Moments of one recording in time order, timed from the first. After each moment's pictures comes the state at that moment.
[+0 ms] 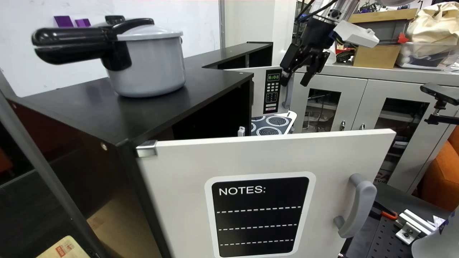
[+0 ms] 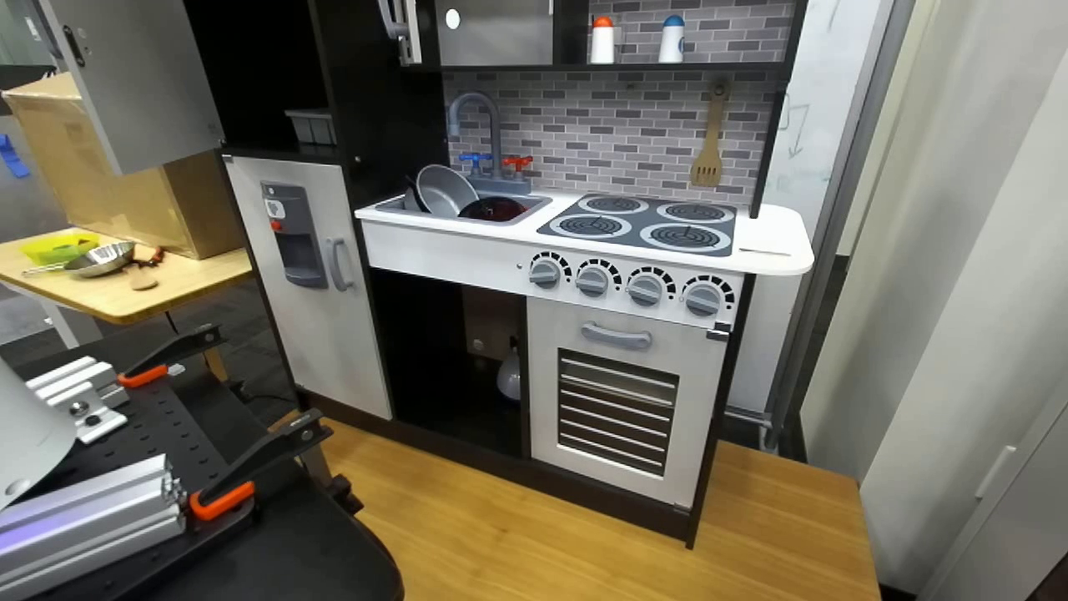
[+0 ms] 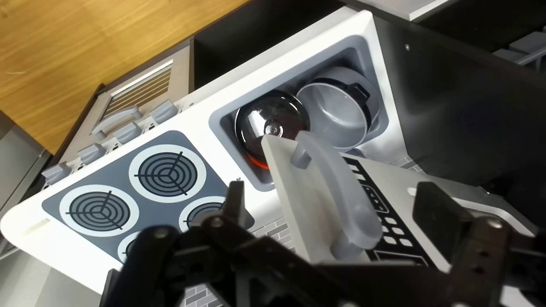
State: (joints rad) arm 0.03 -0.57 -0.02 -2.48 0.14 2.21 0.12
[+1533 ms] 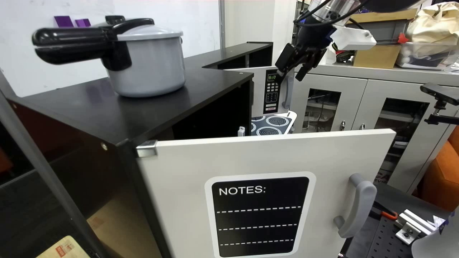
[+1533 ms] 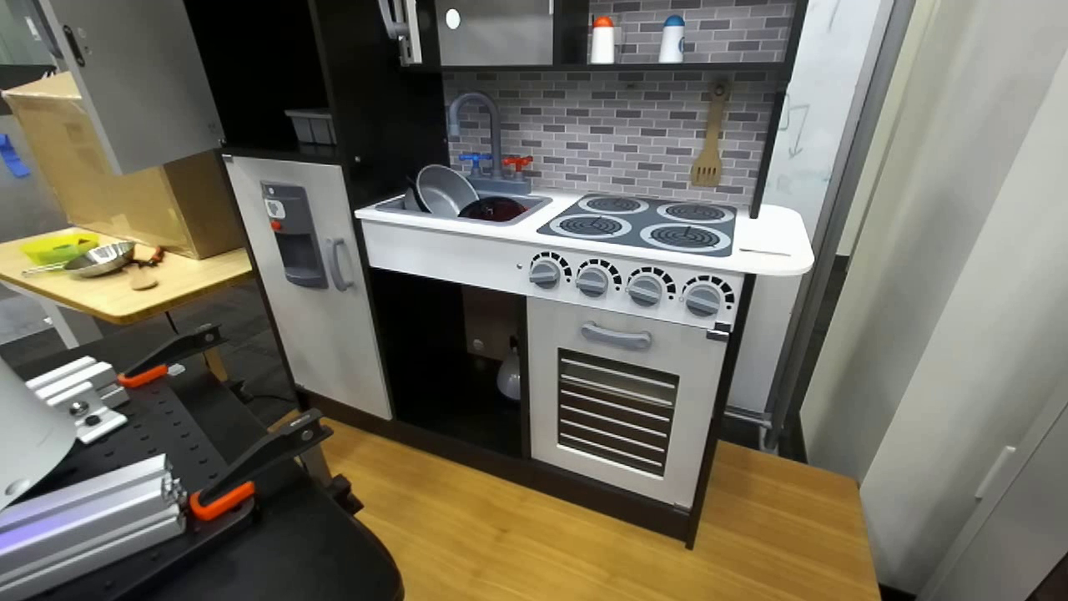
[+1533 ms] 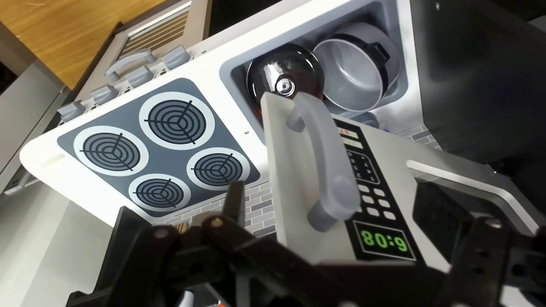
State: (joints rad) arm 0.02 -0.61 0.05 -2.54 0.03 2.36 0.18
